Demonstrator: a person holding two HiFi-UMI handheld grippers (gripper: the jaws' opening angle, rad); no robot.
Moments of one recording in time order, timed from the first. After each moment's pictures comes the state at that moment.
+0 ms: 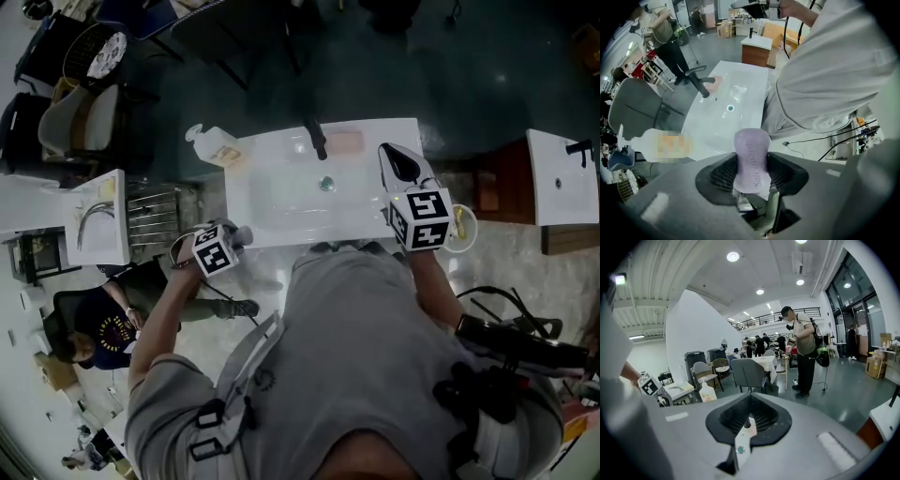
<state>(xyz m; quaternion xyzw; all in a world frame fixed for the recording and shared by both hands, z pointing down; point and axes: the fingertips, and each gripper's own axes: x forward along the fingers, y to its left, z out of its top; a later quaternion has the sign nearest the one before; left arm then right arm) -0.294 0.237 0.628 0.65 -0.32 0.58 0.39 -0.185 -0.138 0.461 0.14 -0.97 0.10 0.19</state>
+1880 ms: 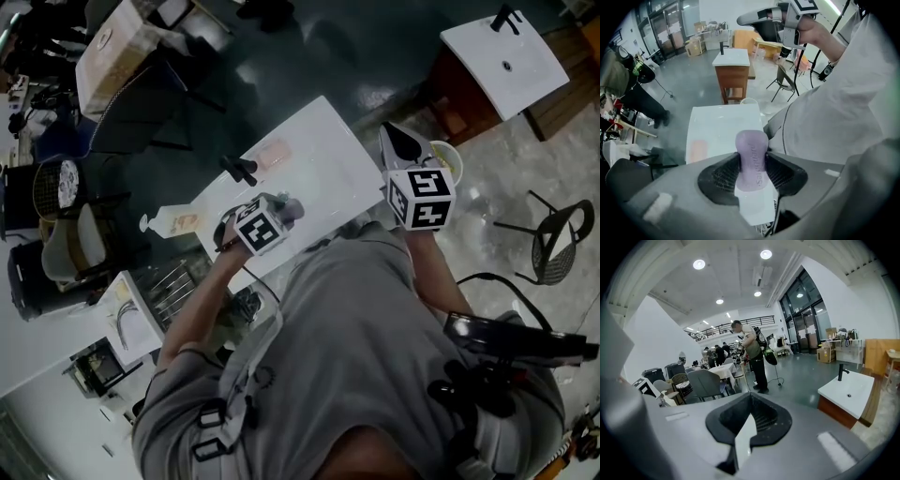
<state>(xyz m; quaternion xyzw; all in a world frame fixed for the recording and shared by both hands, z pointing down) -0.126 -0.030 0.616 0.73 -0.22 0.58 0.28 0.033 -0.258 0.472 0.38 -0.90 0.18 0.13</state>
